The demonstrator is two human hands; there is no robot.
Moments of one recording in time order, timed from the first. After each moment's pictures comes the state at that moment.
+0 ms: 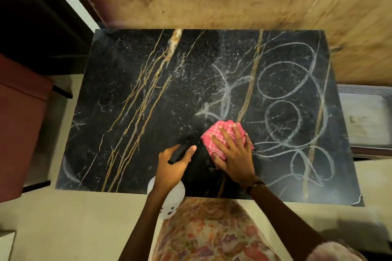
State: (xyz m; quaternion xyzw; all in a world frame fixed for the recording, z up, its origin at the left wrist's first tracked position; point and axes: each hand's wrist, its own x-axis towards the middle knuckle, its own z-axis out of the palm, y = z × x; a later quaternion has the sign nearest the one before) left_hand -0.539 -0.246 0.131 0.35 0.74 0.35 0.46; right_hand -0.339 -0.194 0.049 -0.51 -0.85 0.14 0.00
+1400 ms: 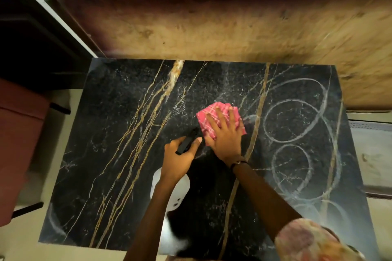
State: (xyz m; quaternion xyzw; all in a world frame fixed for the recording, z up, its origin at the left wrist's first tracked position) left_hand -0.550 -0.089 0.125 0.37 0.74 0.36 0.42; right_hand -0.410 -0.009 0.041 -0.56 -0.82 0.14 -0.01
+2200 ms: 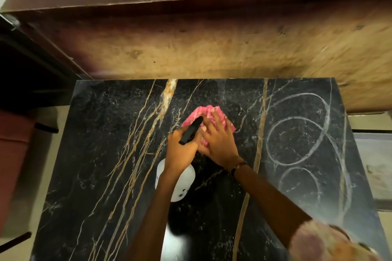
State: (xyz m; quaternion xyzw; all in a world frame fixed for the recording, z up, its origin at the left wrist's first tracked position) left_hand -0.562 0.014 0.121 0.40 0.71 0.37 0.45; right_hand -0.428 0.056 0.033 -0.46 -0.88 0.09 0.01
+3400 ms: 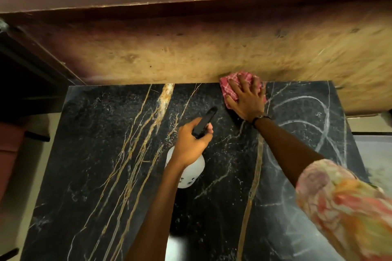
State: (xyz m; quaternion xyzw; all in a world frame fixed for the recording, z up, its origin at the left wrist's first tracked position) left_hand -0.554 0.043 0.121 0.46 0.62 0.38 0.51; right_hand -0.369 0.199 0.035 -0.63 -0.76 0.12 -0.02
